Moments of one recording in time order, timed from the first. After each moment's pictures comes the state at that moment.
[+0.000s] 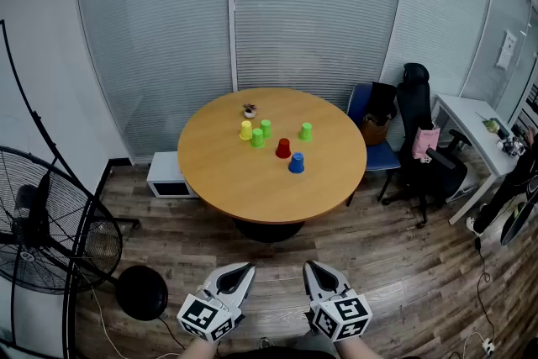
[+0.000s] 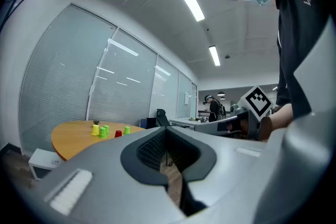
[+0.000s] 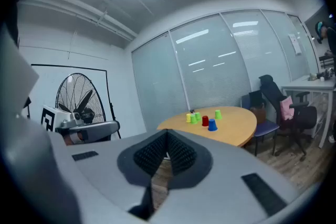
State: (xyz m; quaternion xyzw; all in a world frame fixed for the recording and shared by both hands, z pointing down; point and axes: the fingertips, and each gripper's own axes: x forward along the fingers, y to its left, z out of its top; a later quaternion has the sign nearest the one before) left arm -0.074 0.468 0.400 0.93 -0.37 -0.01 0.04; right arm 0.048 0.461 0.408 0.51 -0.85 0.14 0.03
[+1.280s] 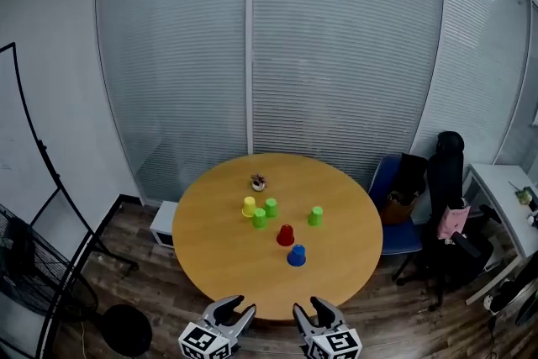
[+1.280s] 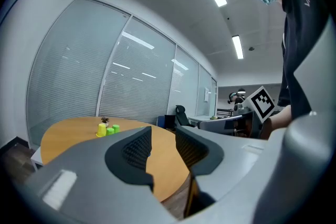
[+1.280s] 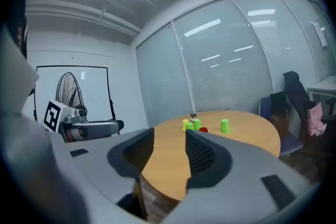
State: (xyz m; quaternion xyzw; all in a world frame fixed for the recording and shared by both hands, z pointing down) left arm -0.021 0.243 0.424 0.89 -0.45 0.01 0.10; right arm 0.104 0.220 0.425 0.43 -0.89 0.11 0.06
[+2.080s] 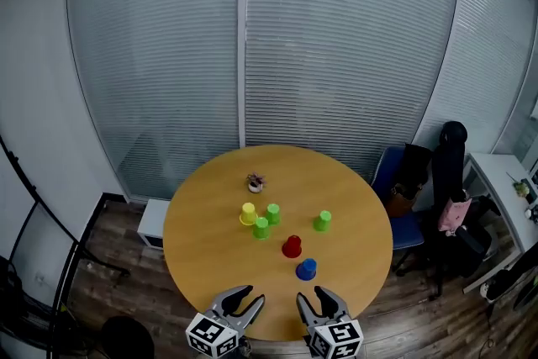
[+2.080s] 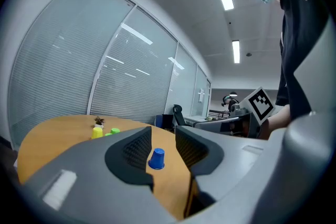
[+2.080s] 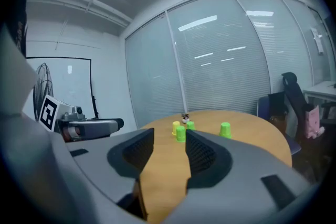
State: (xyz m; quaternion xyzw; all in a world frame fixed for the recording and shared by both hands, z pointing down) left arm -0.062 0.108 0.445 0.91 -0.40 0.00 0.10; right arm 0.053 0.096 0.442 0.48 -0.87 0.12 0.08
